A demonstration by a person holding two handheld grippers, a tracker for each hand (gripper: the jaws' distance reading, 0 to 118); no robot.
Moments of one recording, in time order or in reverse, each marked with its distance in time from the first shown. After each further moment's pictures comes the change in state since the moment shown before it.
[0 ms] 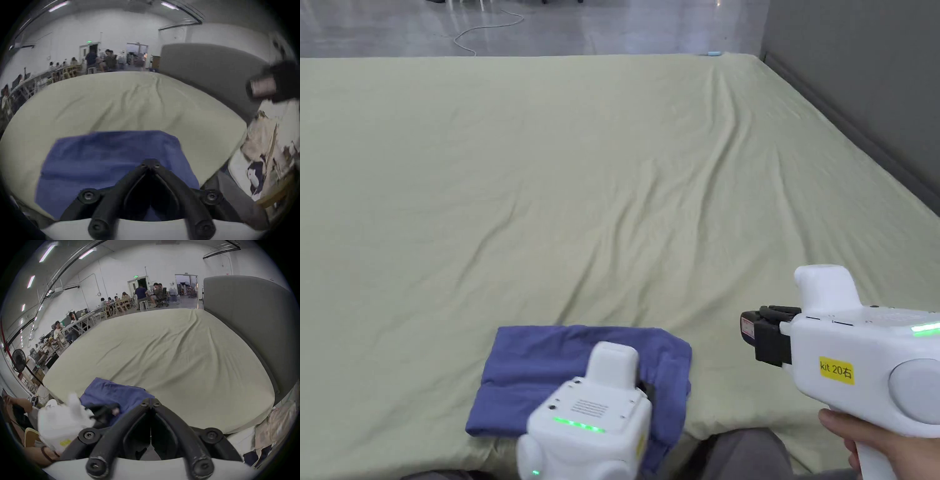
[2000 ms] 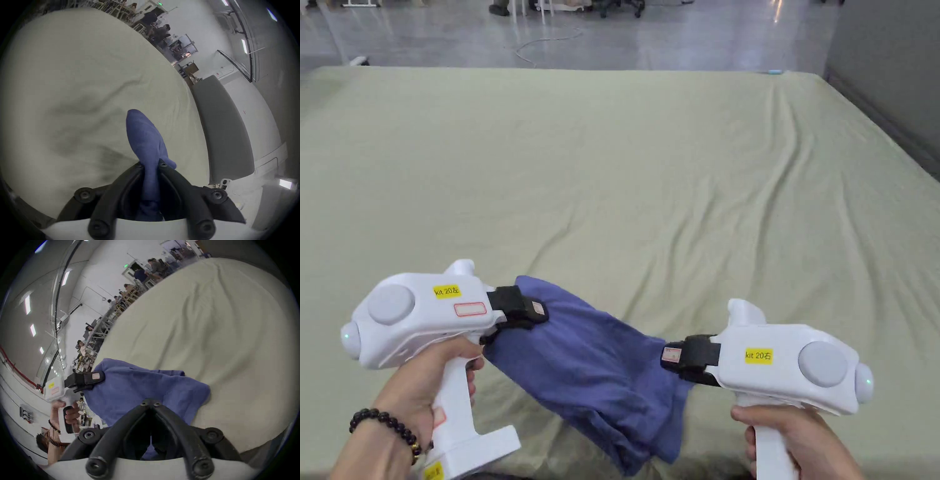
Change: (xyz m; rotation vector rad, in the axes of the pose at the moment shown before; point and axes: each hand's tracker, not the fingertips) left arm -0.280 0.118 0.061 -0.136 -0.166 0.794; right arm -0.061 0.013 -0.144 -0.195 0.424 -0.338
